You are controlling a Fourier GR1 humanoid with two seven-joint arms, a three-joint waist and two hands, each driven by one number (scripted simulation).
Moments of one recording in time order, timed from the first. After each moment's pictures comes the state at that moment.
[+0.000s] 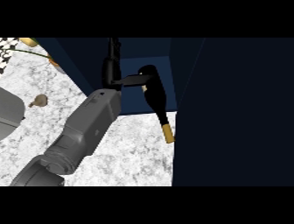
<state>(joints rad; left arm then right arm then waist) -1.09 0.00 0.03 -0.12 0.45 0.33 -0.86 -0.09 -0.05 0.07 -2.40 -0.21 0.19 0.57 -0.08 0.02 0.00</state>
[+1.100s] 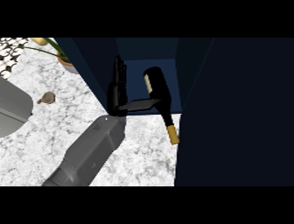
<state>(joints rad) -0.75 0.00 -0.40 -0.56 0.77 0.45 -0.81 -0.08 -0.04 0.09 -2.41 -0.19 0.14 0.59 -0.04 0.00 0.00</state>
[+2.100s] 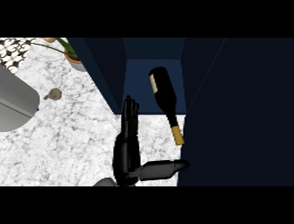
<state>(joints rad) -0.26 0.06 -0.79 -1.41 0.62 0.85 -0.67 -0.07 -0.07 0.04 -2.42 -0.18 0.14 0.59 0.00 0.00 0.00</state>
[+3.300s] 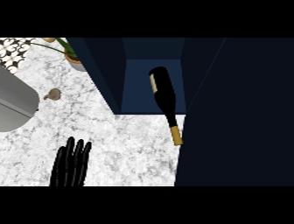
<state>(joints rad) 0.17 0.48 -0.83 -2.01 0.53 0.72 -0.62 0.01 -0.09 0.12 -2.42 -0.22 0.29 0.60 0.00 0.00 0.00</state>
